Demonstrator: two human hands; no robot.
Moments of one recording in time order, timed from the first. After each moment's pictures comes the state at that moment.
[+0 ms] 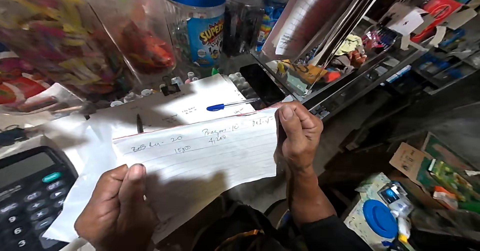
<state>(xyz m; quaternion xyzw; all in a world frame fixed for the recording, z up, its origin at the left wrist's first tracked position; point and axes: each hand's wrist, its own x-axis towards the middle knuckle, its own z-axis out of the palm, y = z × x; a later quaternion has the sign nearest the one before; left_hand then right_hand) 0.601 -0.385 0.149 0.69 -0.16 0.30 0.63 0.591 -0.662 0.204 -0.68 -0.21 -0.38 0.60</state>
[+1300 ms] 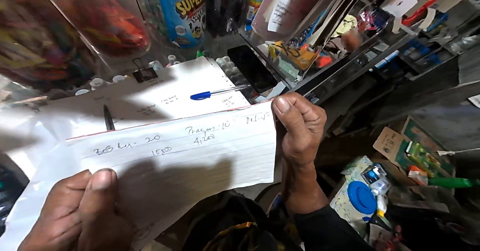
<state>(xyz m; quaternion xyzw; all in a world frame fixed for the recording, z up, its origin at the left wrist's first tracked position) 0.598 -0.378 0.149 0.71 -0.15 0.24 0.65 0.580 -0.665 0.210 -0.68 -0.20 -0.35 0.62</state>
